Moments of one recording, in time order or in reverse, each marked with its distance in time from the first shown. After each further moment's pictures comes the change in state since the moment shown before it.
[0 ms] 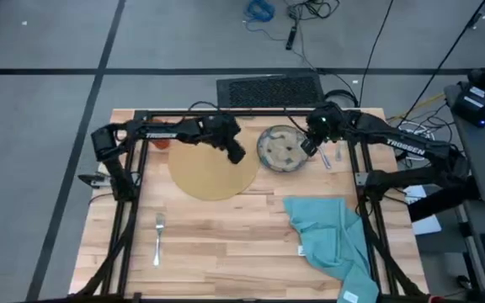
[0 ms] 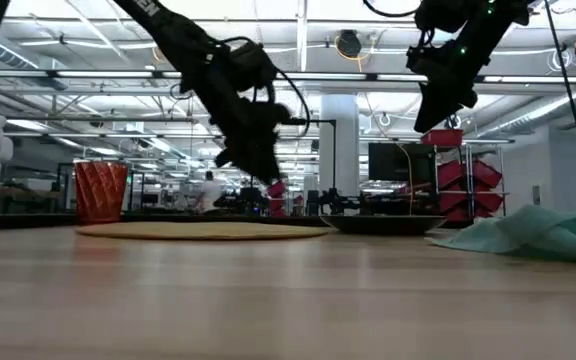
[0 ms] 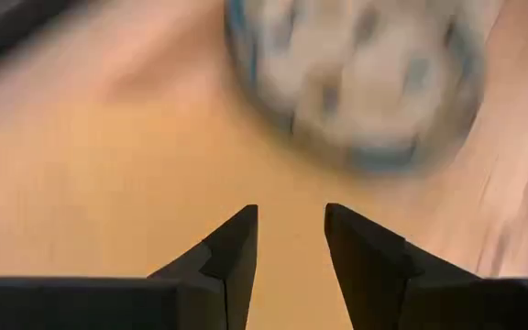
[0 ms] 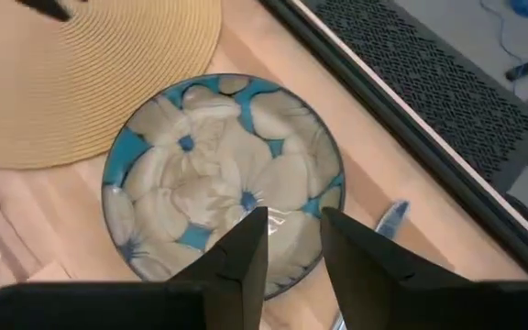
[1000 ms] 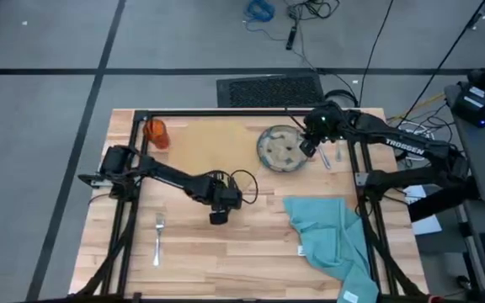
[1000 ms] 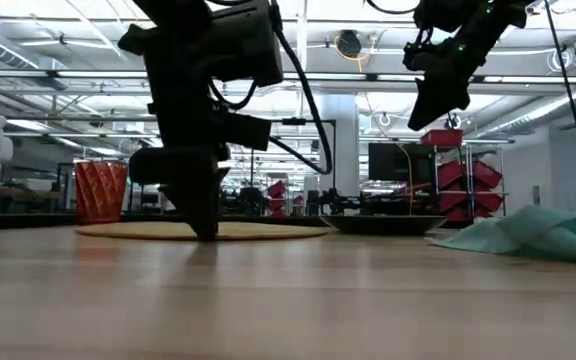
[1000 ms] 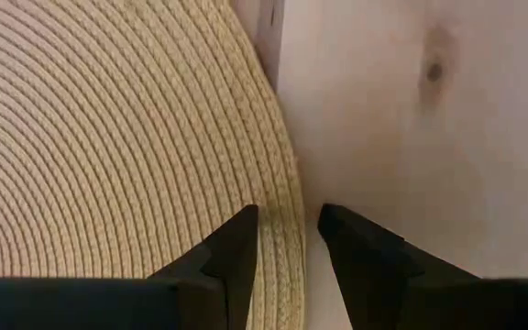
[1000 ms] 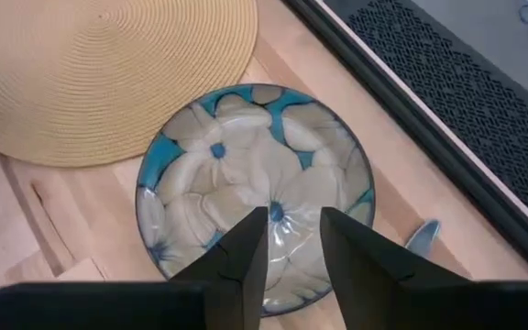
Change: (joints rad) left arm -0.530 0.122 -0.011 -0.206 -0.360 0.047; right arm 0.000 0.005 0.000 0.036 -0.074 -0.015
